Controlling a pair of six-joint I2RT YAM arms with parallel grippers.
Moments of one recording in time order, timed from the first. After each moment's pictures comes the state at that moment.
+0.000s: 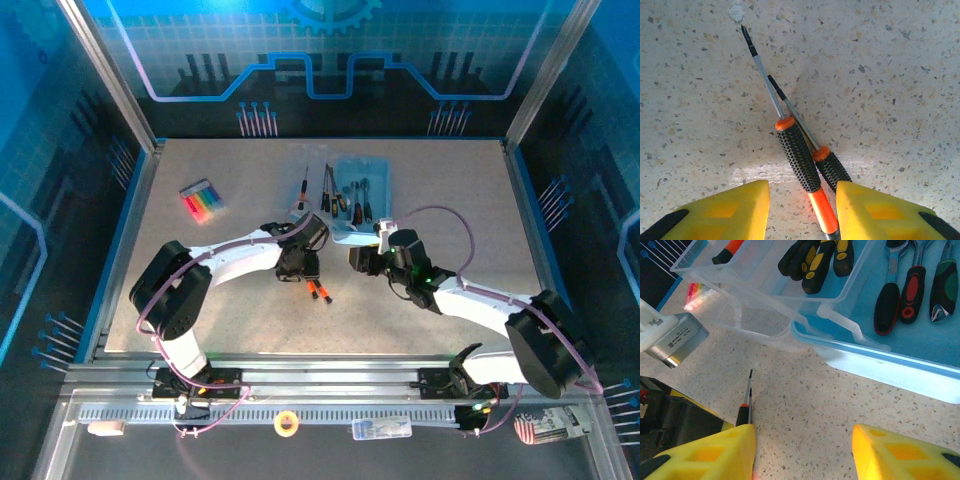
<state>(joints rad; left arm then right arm) -0.68 1.74 1.11 -0.66 -0.04 -0.77 0.59 1.31 0.52 0.26 -0.08 0.47</state>
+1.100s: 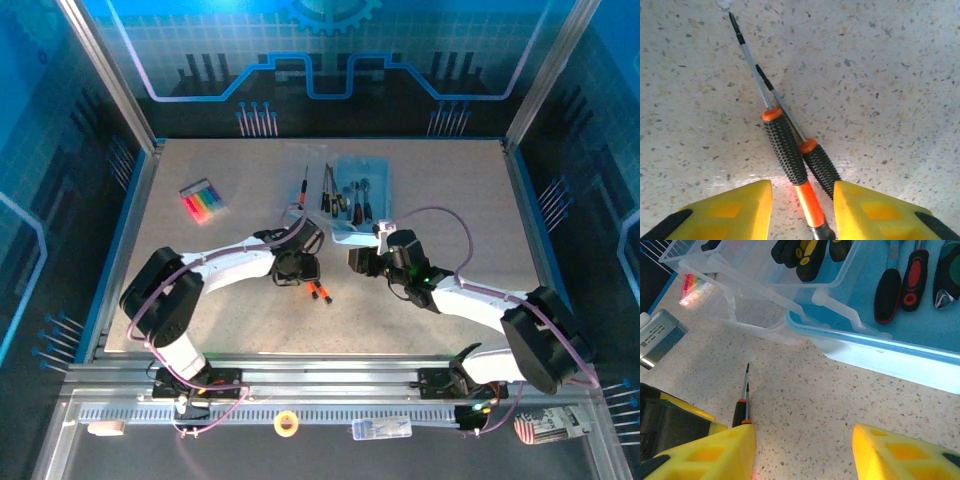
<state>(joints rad) -0.68 1.68 1.02 -0.55 0.00 -0.82 0.59 1.33 0.52 0.27 -0.09 0.49</state>
